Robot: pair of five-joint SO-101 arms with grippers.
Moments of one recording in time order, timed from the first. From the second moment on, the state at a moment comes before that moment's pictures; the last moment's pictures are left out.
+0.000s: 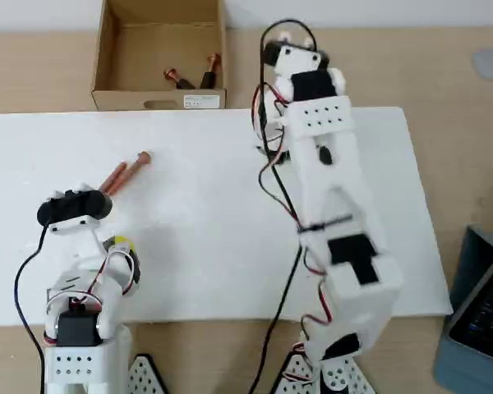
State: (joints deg) left arm -4.5 -103.9 94.2 62.0 3.2; right arm -17.1 12.6 -22.9 97.0 -30.0
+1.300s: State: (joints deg) left arm -10.8 -77.5 60.2 62.0 3.2; right arm -18.5 -71.7 54.5 79.1 -27.3
